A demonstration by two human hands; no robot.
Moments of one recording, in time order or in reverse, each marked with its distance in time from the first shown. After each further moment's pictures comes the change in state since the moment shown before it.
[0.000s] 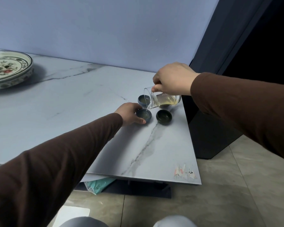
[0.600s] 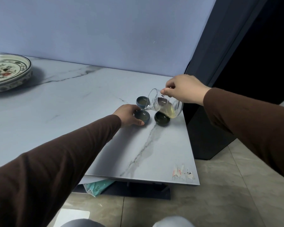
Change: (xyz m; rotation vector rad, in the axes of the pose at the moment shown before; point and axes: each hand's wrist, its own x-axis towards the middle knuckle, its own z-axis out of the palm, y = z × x) left_hand 0.000 0.001 0.000 0.007 0.003 -0.014; right_hand -0.032 0.021 0.023 0.340 -0.020 0.259
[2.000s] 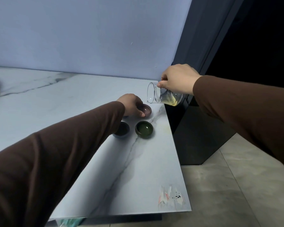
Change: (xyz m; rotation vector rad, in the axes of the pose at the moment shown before) left_hand 0.115 0.067 0.007 0.216 -0.076 0.136; right_hand 0.056 0.080 -0.001 -0.175 0.039 0.095
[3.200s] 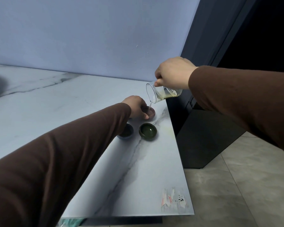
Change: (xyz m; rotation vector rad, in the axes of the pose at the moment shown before) left_hand -0.003 0.004 -0.002 0.028 -0.005 -0.018; right_hand 0.016 -0.030 -0.027 -0.218 0.007 -0.181
